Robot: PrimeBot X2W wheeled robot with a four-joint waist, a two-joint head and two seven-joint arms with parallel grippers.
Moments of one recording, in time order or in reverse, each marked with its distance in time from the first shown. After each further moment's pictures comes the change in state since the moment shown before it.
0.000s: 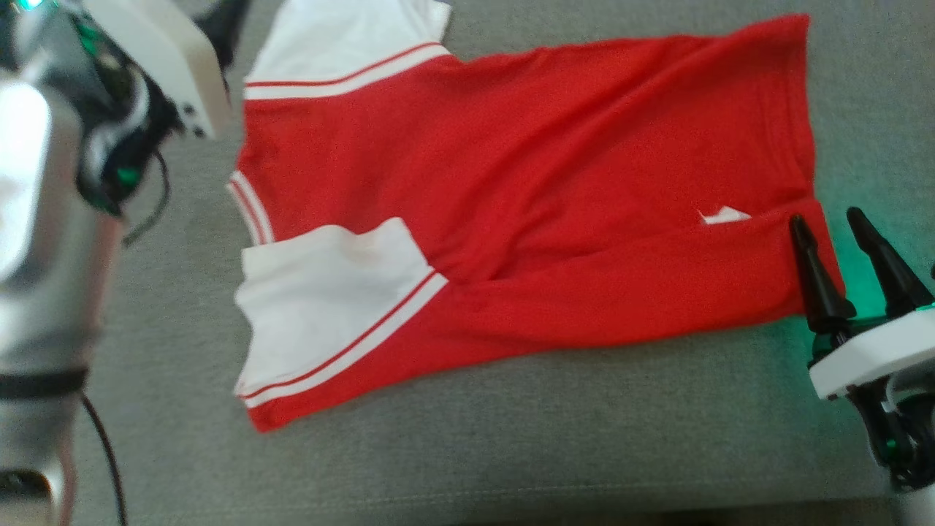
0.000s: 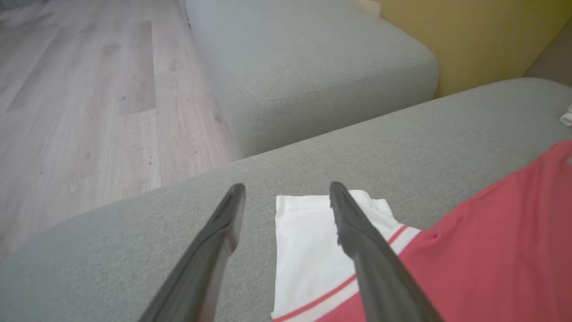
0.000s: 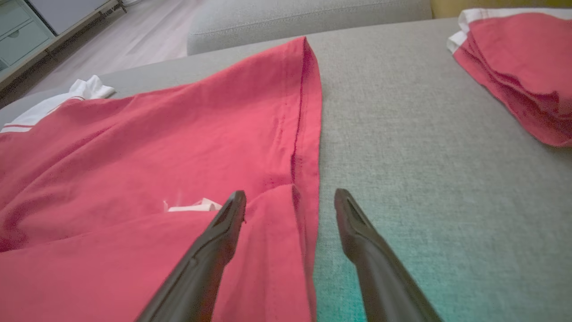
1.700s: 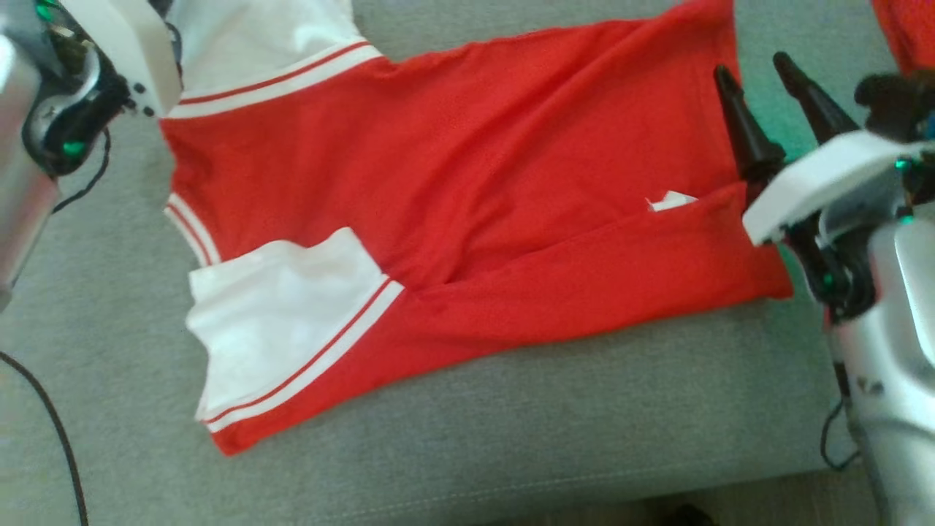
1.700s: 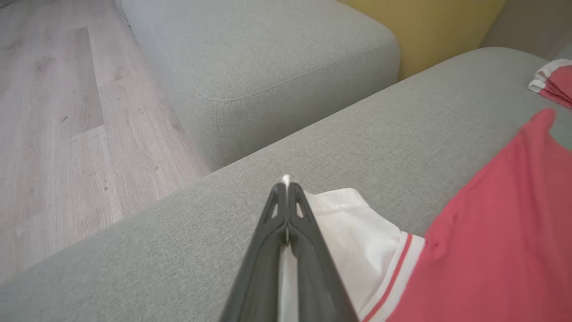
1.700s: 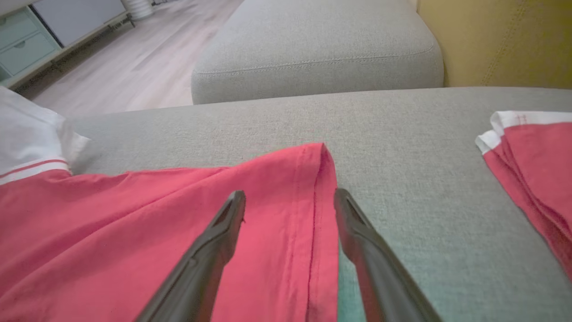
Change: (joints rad) left arm -0.324 0.232 -0.615 0.293 -0.419 -0.007 -0.282; right arm -0.458 0.058 0.158 0.259 -0.041 0.000 0.078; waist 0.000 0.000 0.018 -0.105
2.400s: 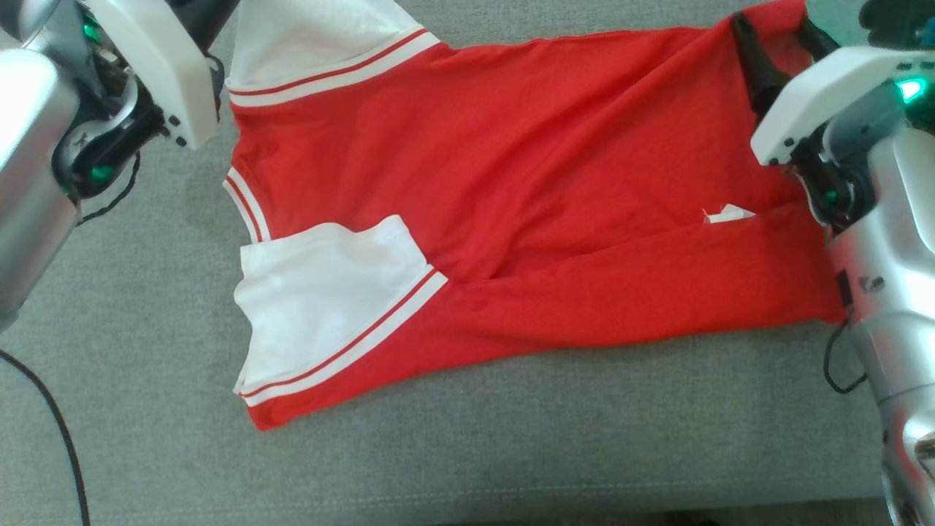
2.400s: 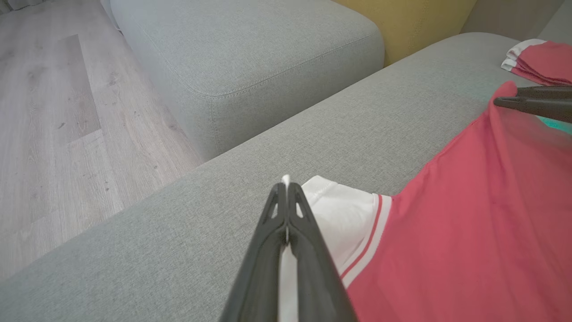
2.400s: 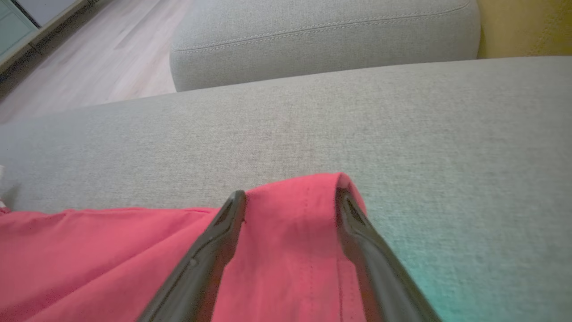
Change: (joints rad) left arm -0.007 0.043 -0.115 -0.141 -0.043 0.000 -0.035; right arm -0.317 0.003 0.044 0.481 0.034 0.000 -0.036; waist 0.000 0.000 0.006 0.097
